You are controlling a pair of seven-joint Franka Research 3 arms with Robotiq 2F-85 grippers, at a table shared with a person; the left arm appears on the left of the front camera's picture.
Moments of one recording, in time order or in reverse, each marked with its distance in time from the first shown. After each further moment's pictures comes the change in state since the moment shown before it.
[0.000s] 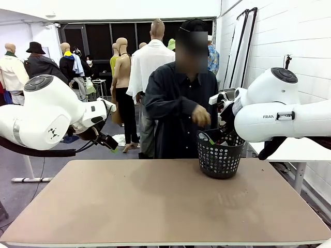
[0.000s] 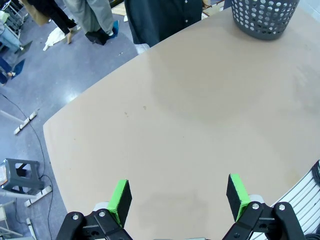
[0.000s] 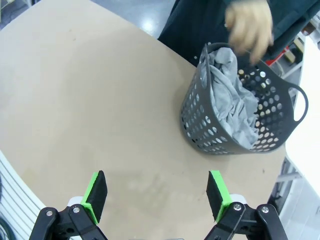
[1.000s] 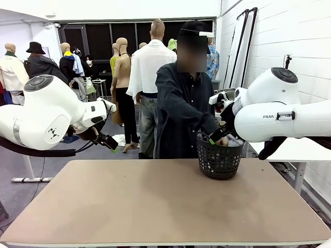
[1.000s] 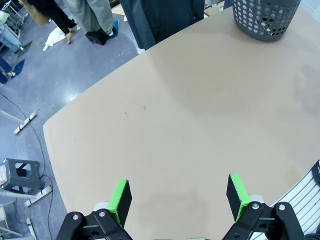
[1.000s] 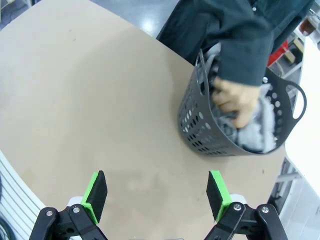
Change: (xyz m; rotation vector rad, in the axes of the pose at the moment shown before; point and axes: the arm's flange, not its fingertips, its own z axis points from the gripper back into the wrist) left arm 0.000 0.000 0.000 0.000 0.000 0.000; right arm 0.000 0.000 0.000 0.000 -0.001 0.001
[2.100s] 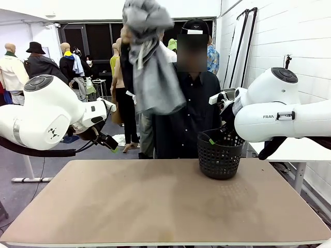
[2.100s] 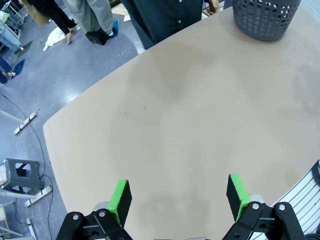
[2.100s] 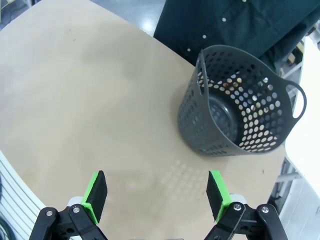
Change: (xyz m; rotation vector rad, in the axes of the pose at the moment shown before) left arm 0.000 0.000 0.000 0.000 0.000 0.000; right arm 0.000 0.000 0.000 0.000 0.000 0.000
